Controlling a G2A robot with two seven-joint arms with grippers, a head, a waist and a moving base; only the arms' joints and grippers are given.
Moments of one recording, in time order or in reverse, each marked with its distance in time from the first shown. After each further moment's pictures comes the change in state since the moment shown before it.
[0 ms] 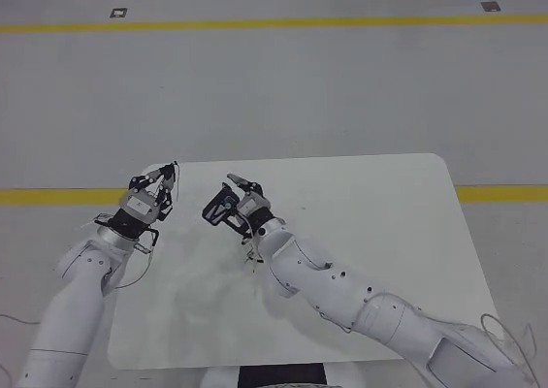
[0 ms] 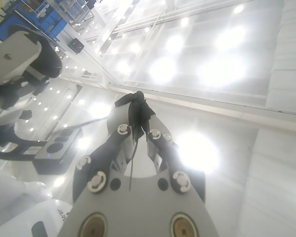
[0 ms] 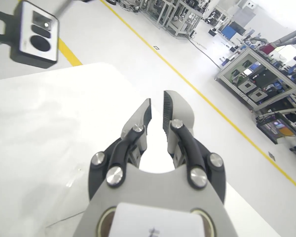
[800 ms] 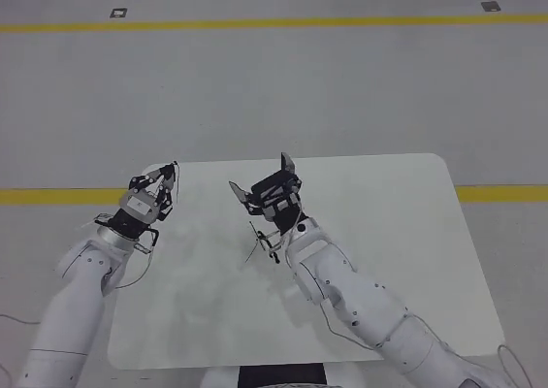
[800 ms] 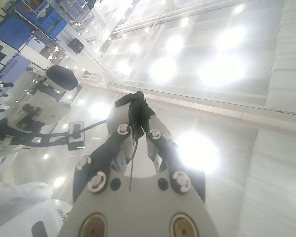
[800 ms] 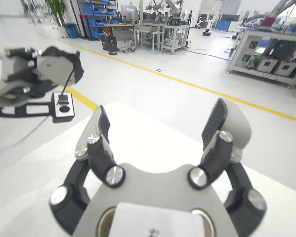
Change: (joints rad) left arm 0.000 0.000 0.000 0.000 0.000 0.000 0.000; right arm -0.231 0.042 0.288 -0.246 0.306 -0.105 -0.186
